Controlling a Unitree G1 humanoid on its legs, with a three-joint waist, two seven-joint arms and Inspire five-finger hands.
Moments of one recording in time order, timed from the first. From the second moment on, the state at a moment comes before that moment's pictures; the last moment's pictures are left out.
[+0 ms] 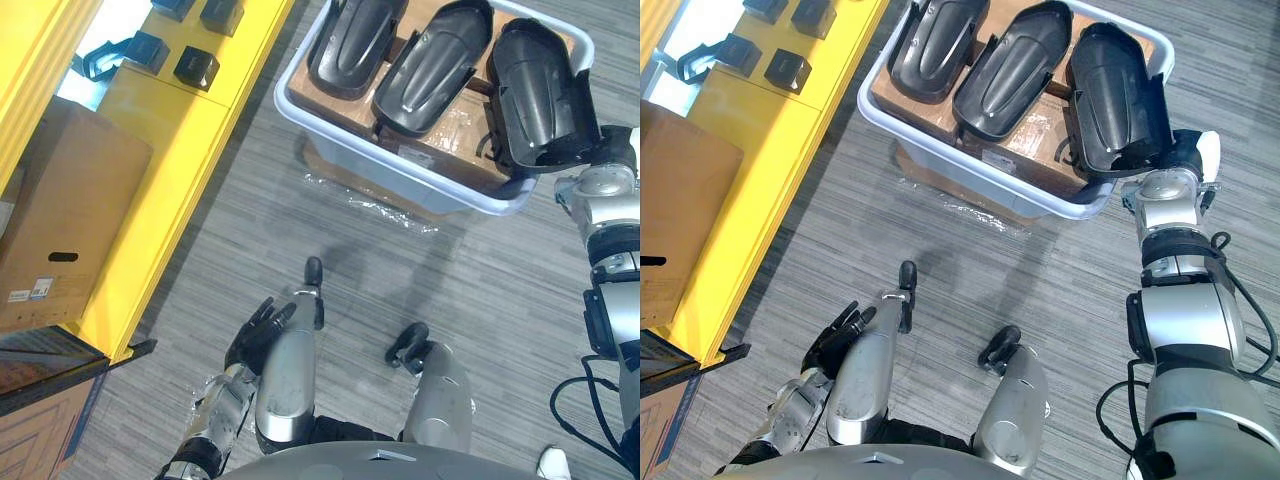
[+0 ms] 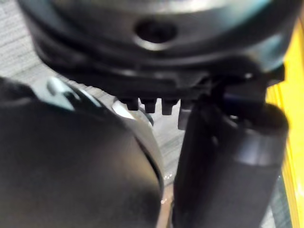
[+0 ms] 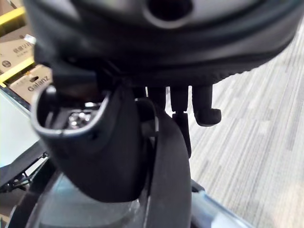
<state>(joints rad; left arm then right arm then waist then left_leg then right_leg) 0.04 0.16 -0.12 0.77 -0.89 -0.13 -0.27 -0.99 -0.76 0.16 1.07 0.15 0.24 -0.38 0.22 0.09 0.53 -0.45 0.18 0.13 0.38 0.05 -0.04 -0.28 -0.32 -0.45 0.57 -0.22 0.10</state>
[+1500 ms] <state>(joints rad) -0.24 0.09 -0.33 0.30 -1.18 -0.02 -0.13 -0.40 -0.27 0.25 0.31 -0.33 -0.19 -0.31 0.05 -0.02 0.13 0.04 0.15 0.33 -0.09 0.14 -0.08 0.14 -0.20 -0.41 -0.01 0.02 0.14</state>
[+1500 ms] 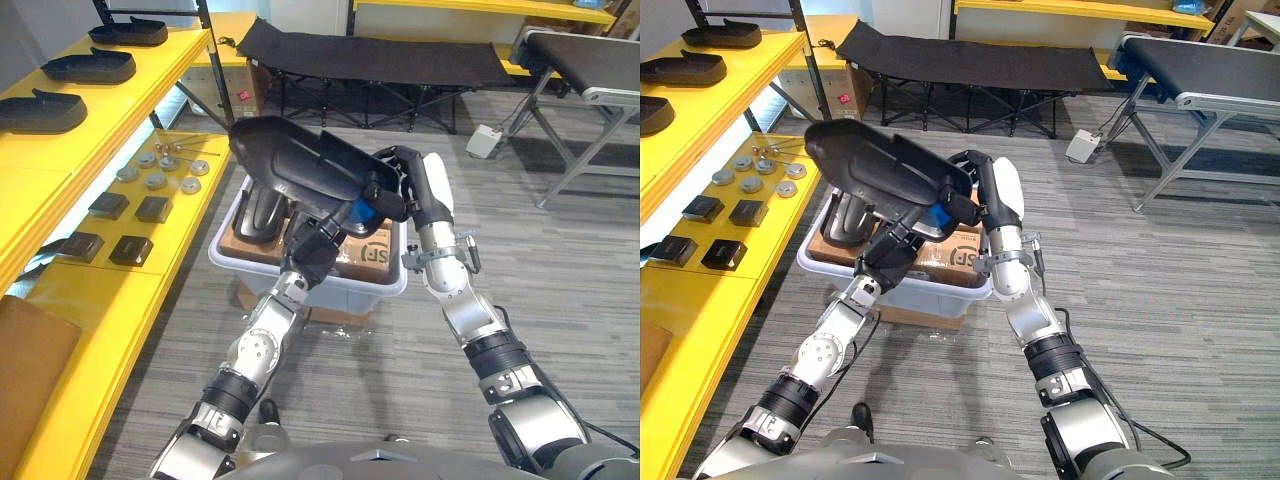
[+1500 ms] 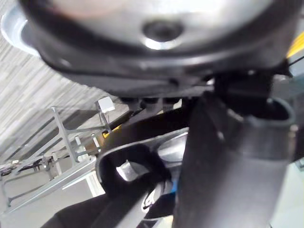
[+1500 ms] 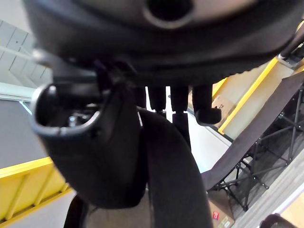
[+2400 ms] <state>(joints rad) -0.23 0.07 -0.34 0.38 -1.14 -0.19 0.10 -0.22 -0.16 0.37 0.30 -0.20 -0.20 -0.37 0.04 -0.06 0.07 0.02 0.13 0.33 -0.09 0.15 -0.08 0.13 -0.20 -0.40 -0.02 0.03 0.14</state>
